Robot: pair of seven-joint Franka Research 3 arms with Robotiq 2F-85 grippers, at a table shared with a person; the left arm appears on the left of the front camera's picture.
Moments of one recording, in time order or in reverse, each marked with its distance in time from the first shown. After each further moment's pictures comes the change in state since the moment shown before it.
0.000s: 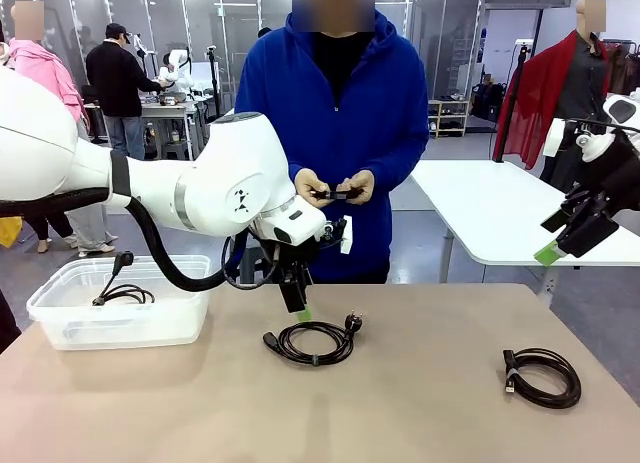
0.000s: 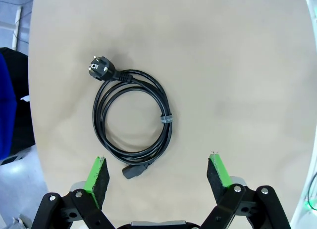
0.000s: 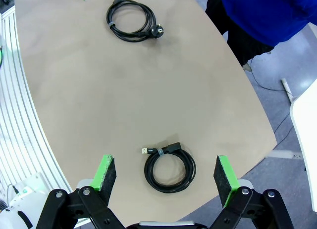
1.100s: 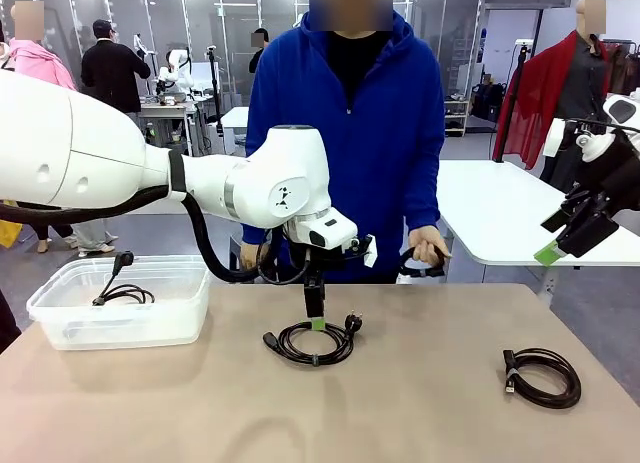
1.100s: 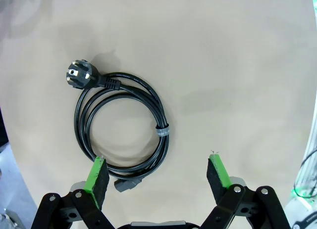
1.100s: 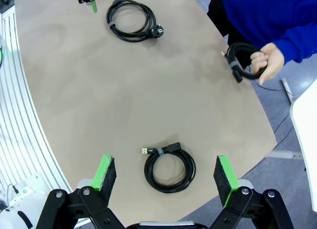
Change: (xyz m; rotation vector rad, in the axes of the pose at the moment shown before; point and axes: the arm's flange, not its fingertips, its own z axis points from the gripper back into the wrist) left arm 0.034 0.031 -0.049 -0.150 0.138 0.023; right arm 0.000 0.000 0.000 0.000 0.000 0.000
